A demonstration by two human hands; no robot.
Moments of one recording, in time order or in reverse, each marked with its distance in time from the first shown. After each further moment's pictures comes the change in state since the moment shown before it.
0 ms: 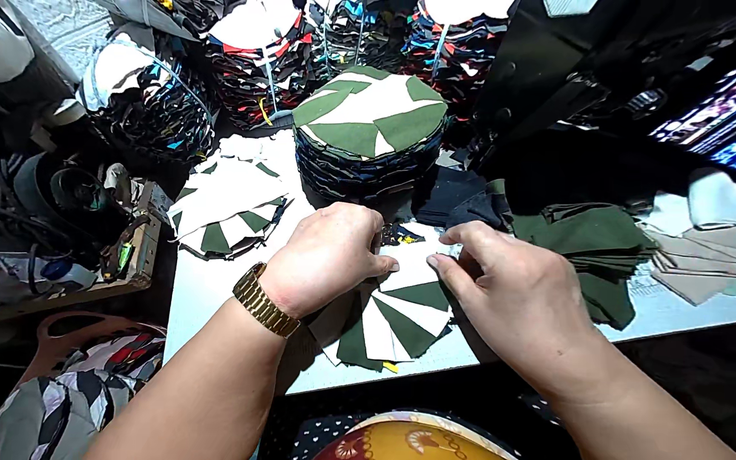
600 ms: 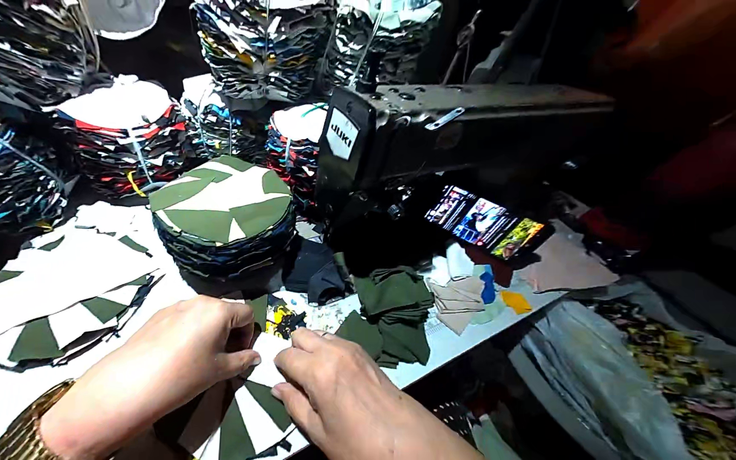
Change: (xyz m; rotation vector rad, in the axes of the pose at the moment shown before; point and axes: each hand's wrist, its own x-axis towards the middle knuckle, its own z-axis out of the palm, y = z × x) left_hand -0.001 -0.009 0.009 0.023 -0.030 0.086; right_hand -0.005 -0.014 -0.023 0.146 -0.388 -0.163
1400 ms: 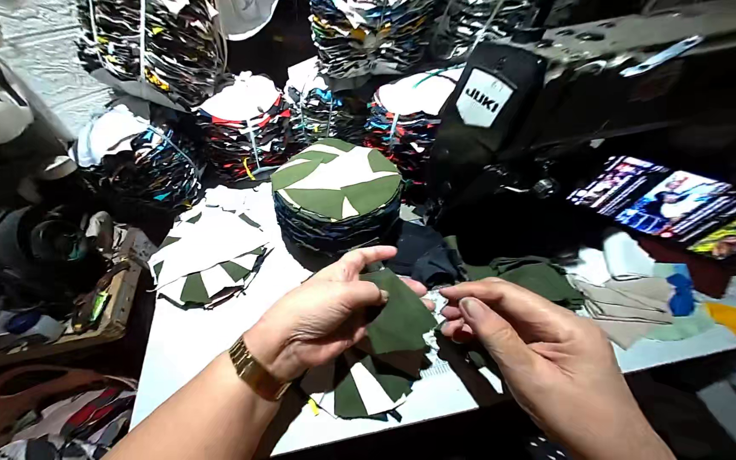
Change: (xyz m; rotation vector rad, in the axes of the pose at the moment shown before) left_hand -0.006 0.034 -0.002 -1.666 -0.119 -0.237; right_hand -0.014 0.025 -0.004 0.578 0.520 0.162
